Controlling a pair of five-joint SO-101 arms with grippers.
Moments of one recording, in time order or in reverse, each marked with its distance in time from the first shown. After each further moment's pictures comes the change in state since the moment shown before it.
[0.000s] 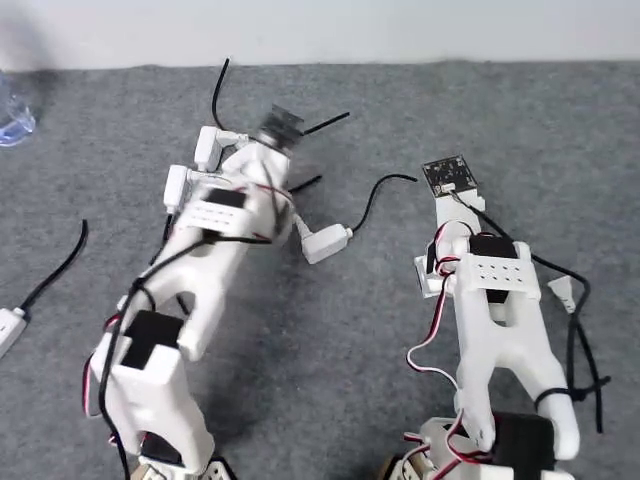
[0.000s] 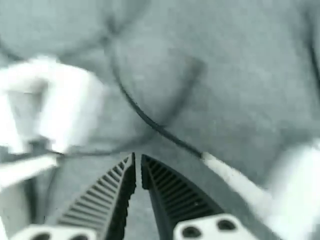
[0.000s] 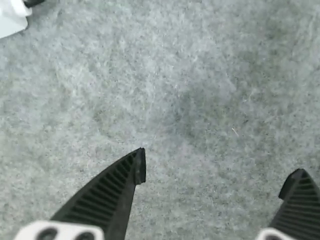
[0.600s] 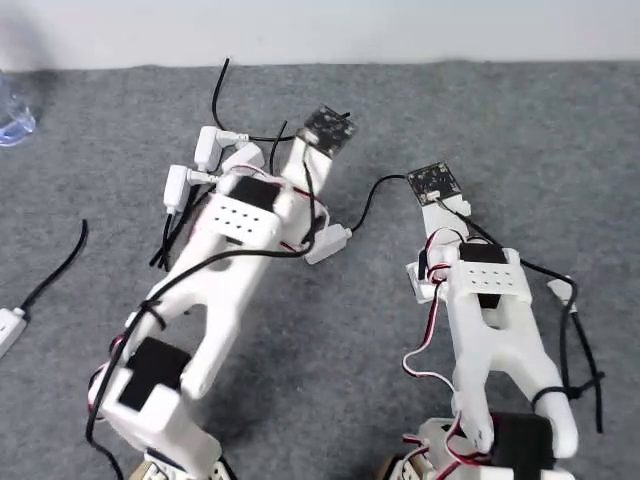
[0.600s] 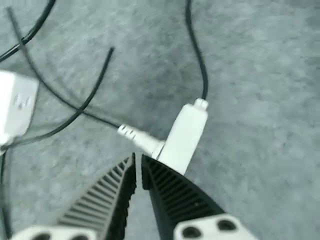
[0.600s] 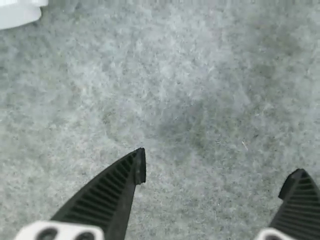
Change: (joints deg) left arm 10.8 -7.8 -5.5 25.0 0.3; right arm -1.8 0.0 3.5 -4.7 3.3
